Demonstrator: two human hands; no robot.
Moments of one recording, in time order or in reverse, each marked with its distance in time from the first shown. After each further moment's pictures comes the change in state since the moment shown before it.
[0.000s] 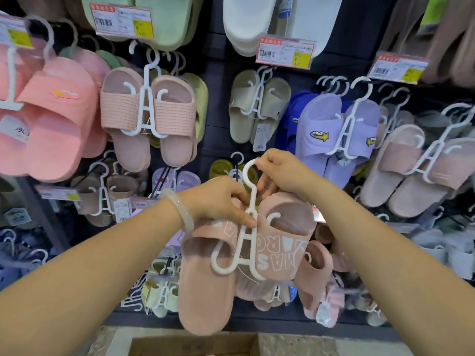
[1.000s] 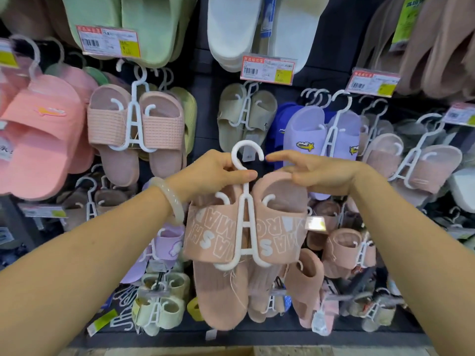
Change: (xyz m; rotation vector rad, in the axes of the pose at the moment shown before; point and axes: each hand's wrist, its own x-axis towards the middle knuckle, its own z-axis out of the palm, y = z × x) left_hand 0.019 0.026 -0.032 -0.365 0.260 -0.015; right_hand -0.018 0.008 -0.086 0.097 -0.456 -0.018
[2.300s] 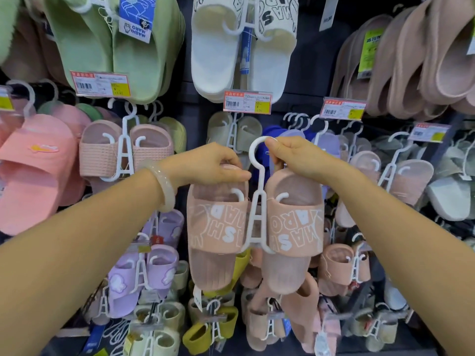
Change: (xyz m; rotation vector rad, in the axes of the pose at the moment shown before) left_hand 0.026 0.055 -0.027 0.509 -0.079 0.116; right_hand -0.003 -0.050 -0.008 -0.397 0.615 -0.193
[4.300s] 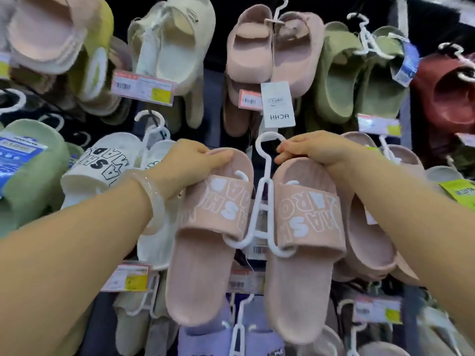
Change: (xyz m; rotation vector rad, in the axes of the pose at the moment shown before) left_hand 0.223 0.189 -0.092 -0.231 0.771 0.051; right_hand 0.101 0.027 -0.326 0.340 0.295 -0.115
